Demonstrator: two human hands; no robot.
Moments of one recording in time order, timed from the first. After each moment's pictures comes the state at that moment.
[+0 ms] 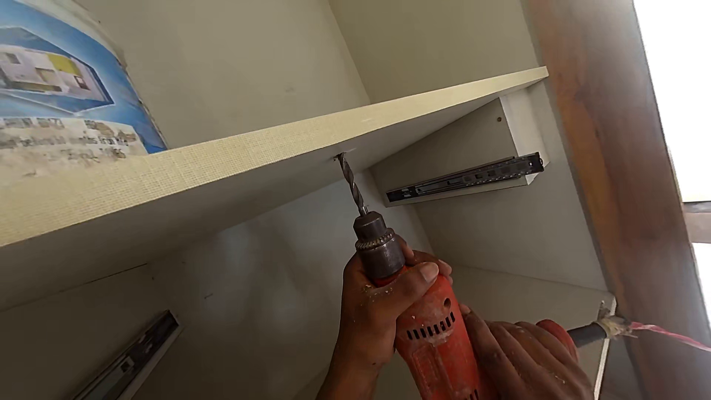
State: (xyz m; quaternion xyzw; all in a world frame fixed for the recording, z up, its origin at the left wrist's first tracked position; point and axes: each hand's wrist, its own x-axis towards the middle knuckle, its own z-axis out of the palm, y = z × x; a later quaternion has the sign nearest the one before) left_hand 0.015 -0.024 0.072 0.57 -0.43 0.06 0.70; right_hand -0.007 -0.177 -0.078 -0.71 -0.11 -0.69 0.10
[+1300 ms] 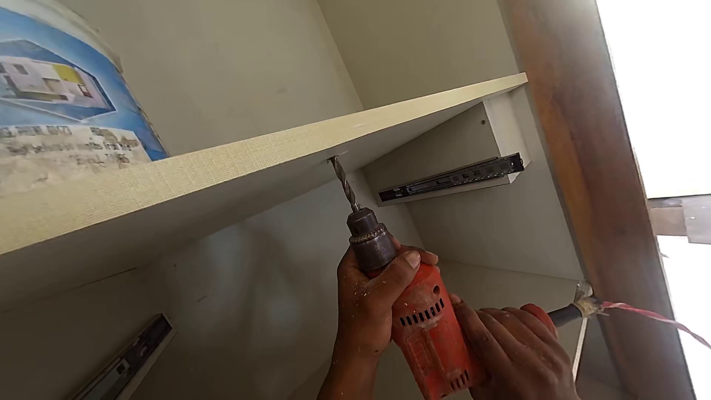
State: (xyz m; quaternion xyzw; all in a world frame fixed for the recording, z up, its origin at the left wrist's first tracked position) left_hand 0.009 -0.030 0.070 0.57 -0.41 0.11 0.70; right_hand -0.004 -0.183 -0.079 -0.69 -0.12 -0.71 0.09
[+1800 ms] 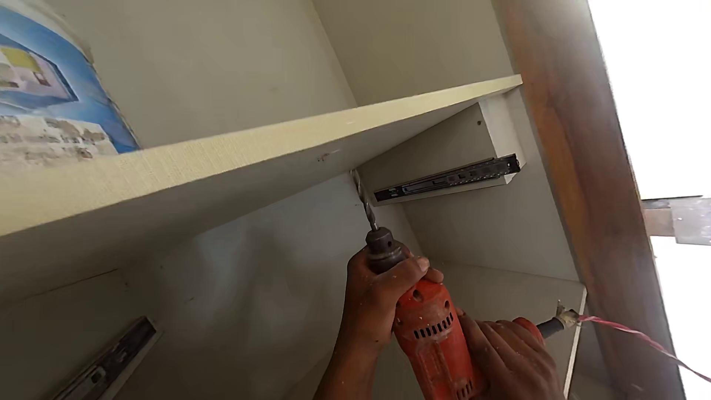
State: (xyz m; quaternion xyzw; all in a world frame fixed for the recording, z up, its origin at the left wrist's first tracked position) left_hand 0.027 -0.035 0.065 0.63 -0.36 0.06 0.69; right_hand 0.015 -0.187 -0.112 -0.70 -0.13 -0.69 0.12
